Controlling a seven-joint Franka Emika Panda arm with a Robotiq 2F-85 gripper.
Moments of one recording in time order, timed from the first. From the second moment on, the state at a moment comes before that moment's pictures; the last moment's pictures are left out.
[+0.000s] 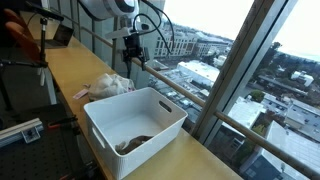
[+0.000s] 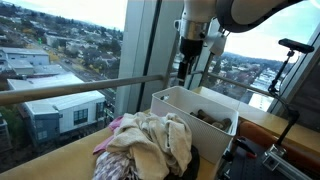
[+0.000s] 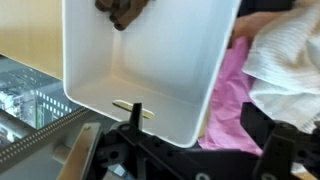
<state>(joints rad) 0.21 0.28 0.08 -1.84 -0.48 2.07 0.19</state>
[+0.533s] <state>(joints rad) 0.00 0.35 -0.03 -2.01 -0.45 2.20 0.06</state>
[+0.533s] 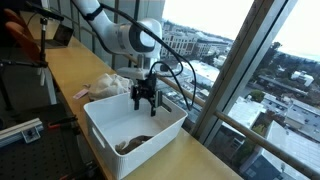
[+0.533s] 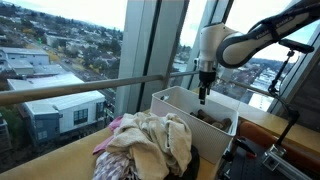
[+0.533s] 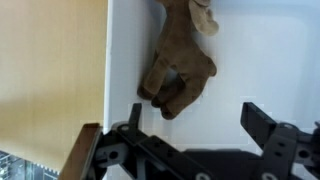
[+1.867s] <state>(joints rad) -0.01 0.64 -0.11 -2.04 -0.47 2.35 0.04</state>
